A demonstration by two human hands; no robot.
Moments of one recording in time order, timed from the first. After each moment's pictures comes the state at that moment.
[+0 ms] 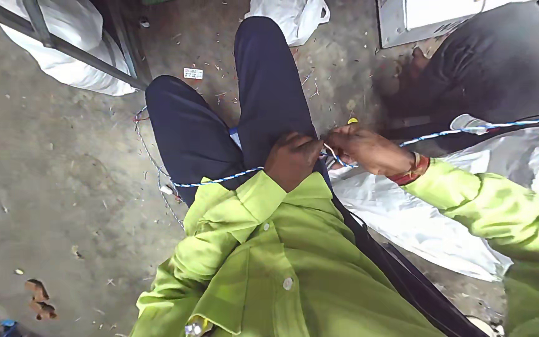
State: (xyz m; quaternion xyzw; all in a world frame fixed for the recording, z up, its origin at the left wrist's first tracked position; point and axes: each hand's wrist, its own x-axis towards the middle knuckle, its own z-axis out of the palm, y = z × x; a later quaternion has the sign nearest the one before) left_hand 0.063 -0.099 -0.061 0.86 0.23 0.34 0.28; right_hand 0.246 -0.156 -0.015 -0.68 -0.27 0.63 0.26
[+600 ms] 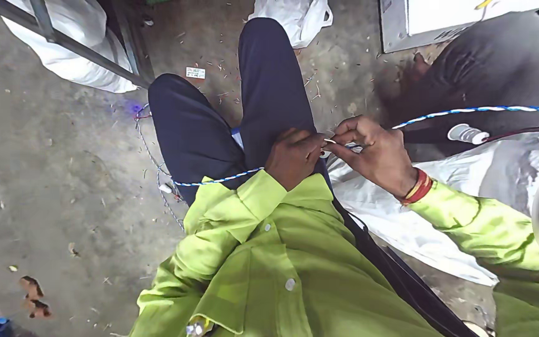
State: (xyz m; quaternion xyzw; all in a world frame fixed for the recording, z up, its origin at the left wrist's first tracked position) left_hand 0.064 -0.094 -0.056 0.84 0.27 0.34 0.32; right_hand 0.243 -0.183 -0.009 -0.69 -0.62 0.26 0.28
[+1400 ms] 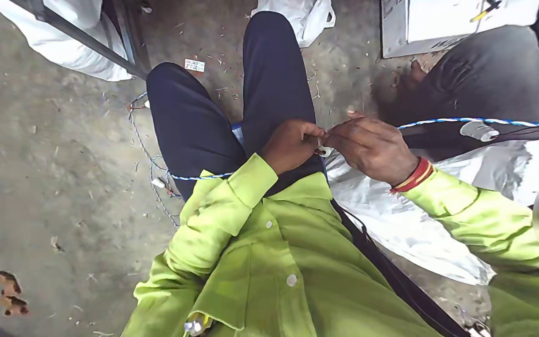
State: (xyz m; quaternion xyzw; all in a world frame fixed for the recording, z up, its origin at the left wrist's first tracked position) left_hand 0.063 -0.059 -0.034 0.69 0.33 0.06 0.64; right_hand 0.262 -0.166 -0.023 -0.48 -0.85 0.04 0.22
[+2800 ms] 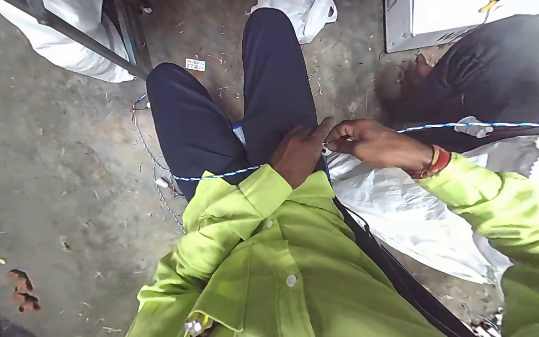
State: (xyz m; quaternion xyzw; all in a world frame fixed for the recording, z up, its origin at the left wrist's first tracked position) left_hand 0.067 -0.091 -0.045 0.87 0.28 0.16 0.36; right_hand 0.262 -0.141 -0.003 -0.67 -0.51 0.53 0.08
